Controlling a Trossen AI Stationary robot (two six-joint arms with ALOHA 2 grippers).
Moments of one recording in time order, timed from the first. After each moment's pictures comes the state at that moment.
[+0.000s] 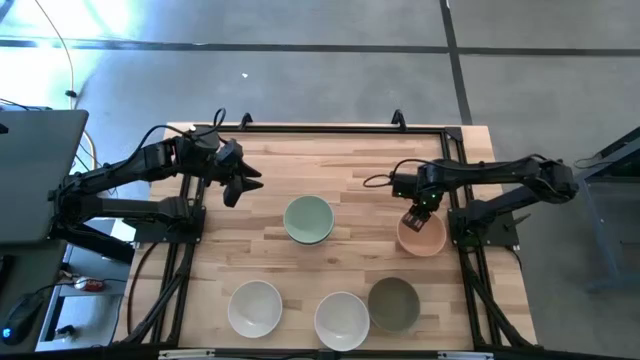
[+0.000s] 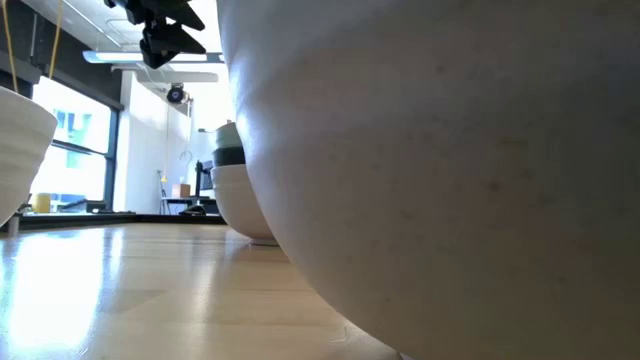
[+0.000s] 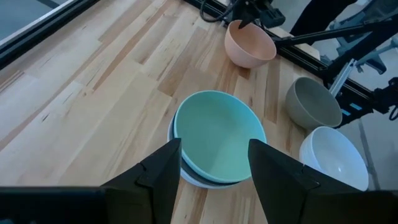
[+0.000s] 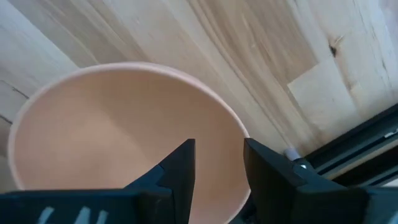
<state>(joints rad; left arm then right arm) 0.45 0.84 0.92 -0.68 0.25 -0.28 -0.16 1.28 0.87 -1.25 -0.02 0.49</state>
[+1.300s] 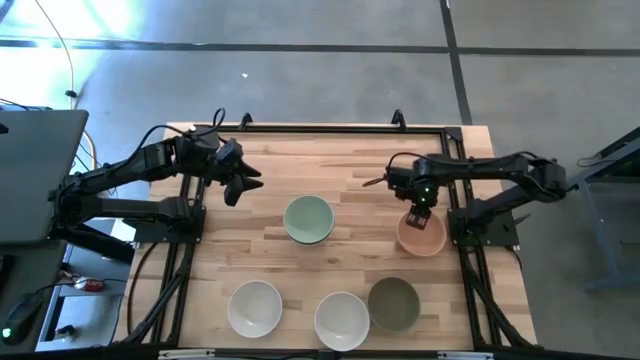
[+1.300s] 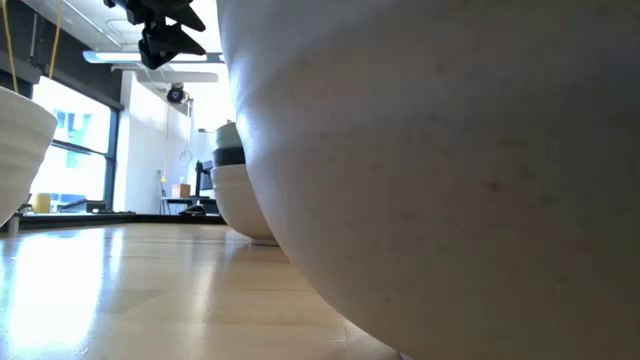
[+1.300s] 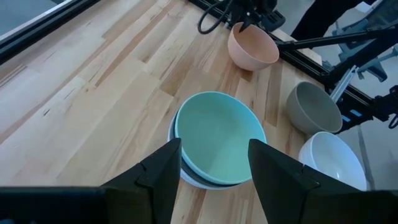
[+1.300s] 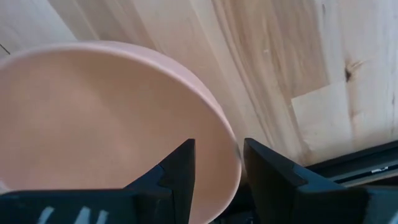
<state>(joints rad) 0.45 0.84 0.92 -0.68 0.24 -0.31 -0.26 1.36 0.87 -1.24 -0.08 0.18</state>
